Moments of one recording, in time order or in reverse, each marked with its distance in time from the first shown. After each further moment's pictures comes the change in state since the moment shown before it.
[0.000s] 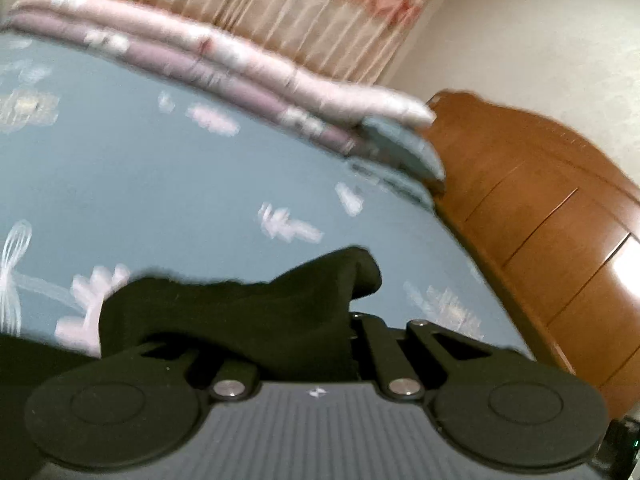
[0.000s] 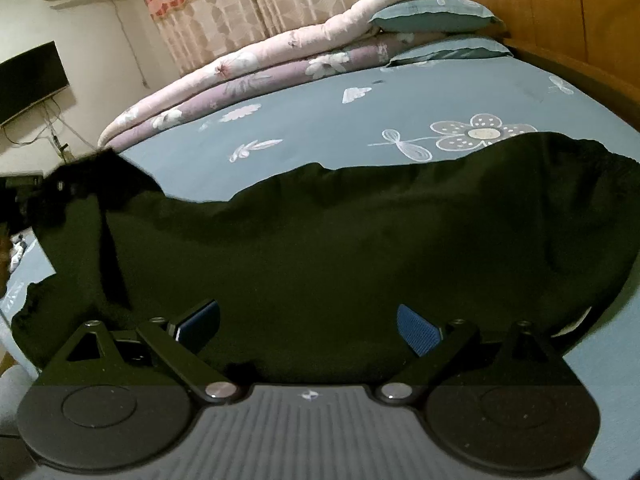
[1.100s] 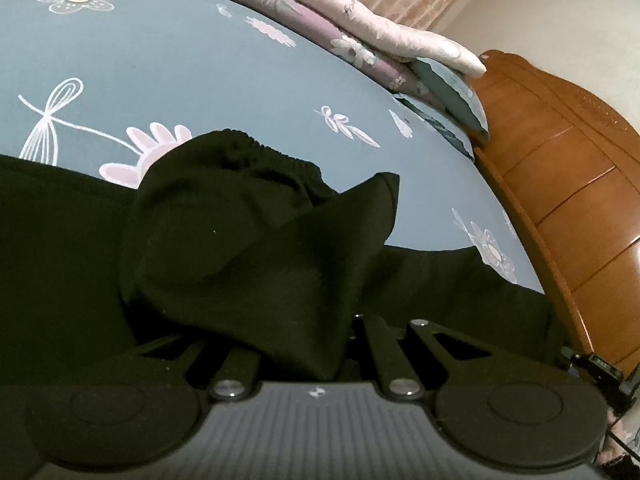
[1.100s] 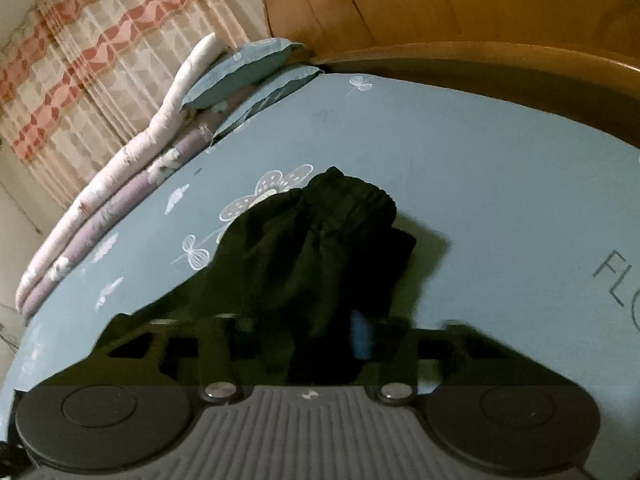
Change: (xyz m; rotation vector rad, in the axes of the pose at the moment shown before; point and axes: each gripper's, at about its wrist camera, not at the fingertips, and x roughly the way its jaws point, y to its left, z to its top) left arm 0.008 0.036 -0.051 -0.091 0.132 0.058; right arm -0.041 -0.182 0.020 0.427 -0.190 -0.247
